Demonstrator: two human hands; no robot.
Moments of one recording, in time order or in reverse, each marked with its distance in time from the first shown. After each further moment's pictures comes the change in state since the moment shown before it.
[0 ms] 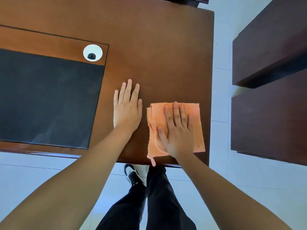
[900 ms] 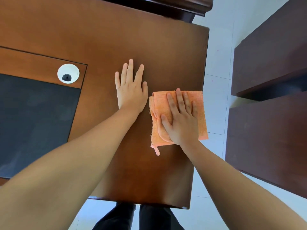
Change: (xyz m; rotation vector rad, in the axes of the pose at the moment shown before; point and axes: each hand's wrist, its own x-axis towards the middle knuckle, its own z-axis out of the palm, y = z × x) left_hand 0.164 0.081 0.001 -0.007 0.076 -0.077; right_hand 0.157 0.093 -0.011 0.005 0.038 -0.058
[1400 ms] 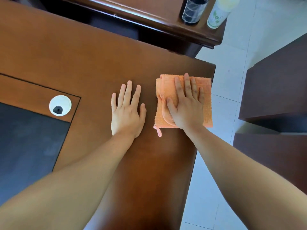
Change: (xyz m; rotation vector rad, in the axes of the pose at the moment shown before) left_hand 0.063 0.008 0.024 0.005 0.042 -0.090; right_hand 0.207 0.045 -0.004 0.011 0.010 -0.039
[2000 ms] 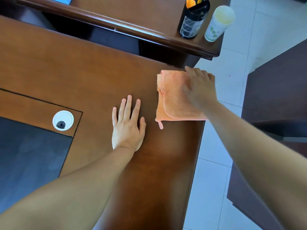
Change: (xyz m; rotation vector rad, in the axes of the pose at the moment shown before) left_hand 0.000 -0.001 0.004 0.004 -0.022 -0.001; right_hand 0.104 0.033 -0.055 0.057 -0.153 -0.047
